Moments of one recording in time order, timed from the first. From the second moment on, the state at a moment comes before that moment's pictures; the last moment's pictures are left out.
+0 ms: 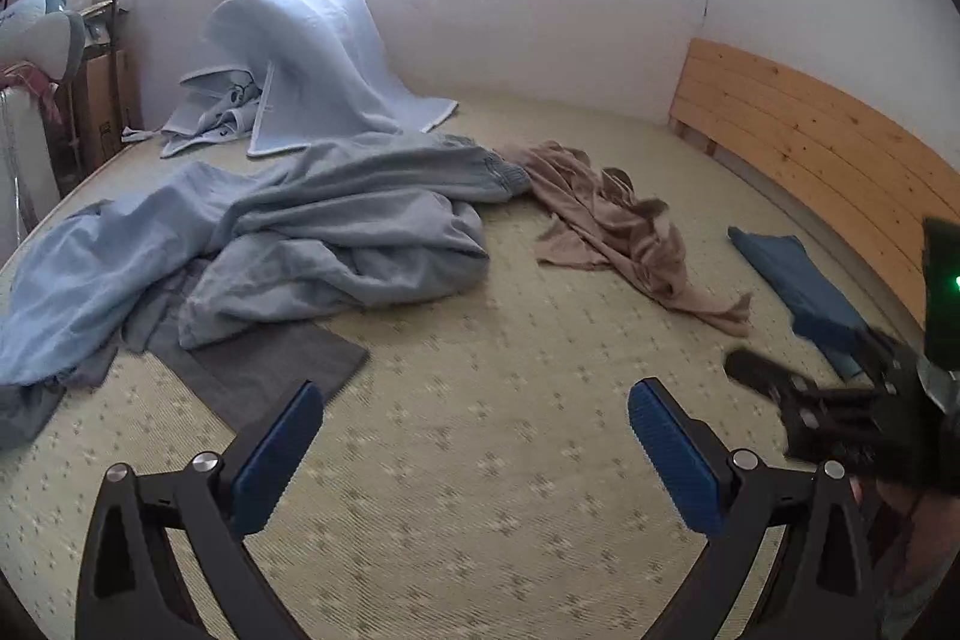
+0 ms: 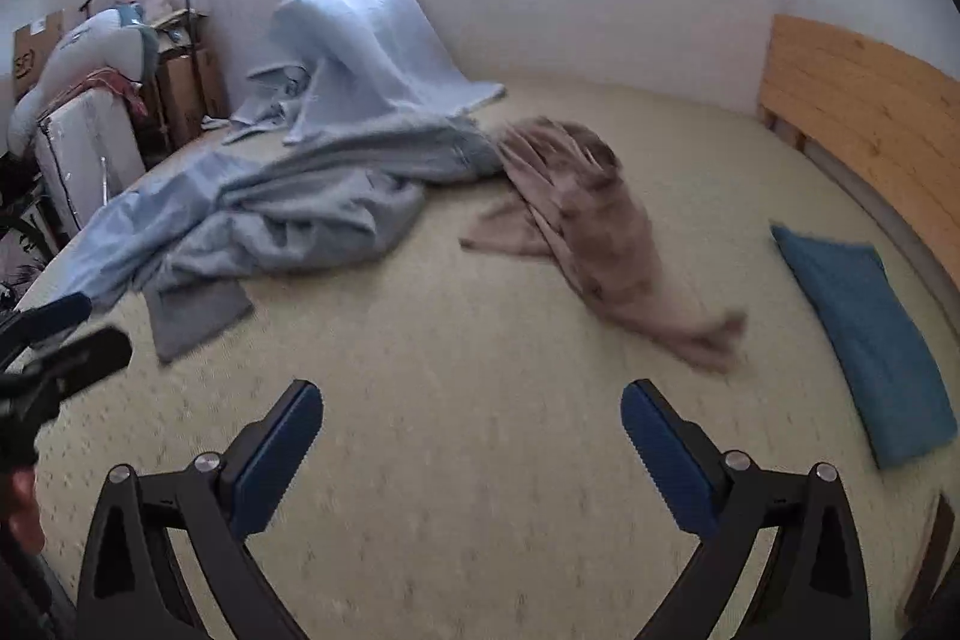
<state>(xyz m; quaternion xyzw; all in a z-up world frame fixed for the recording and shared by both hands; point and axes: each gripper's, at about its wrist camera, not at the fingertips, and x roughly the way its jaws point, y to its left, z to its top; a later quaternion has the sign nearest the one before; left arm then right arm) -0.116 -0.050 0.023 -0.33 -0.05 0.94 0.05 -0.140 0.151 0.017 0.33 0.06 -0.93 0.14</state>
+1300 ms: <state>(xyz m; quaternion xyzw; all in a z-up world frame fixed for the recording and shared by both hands) -0.148 -0.177 0.013 -0.34 -0.22 0.91 -0.04 -0.345 -0.027 -0.076 0.41 0.17 -0.87 0.21</state>
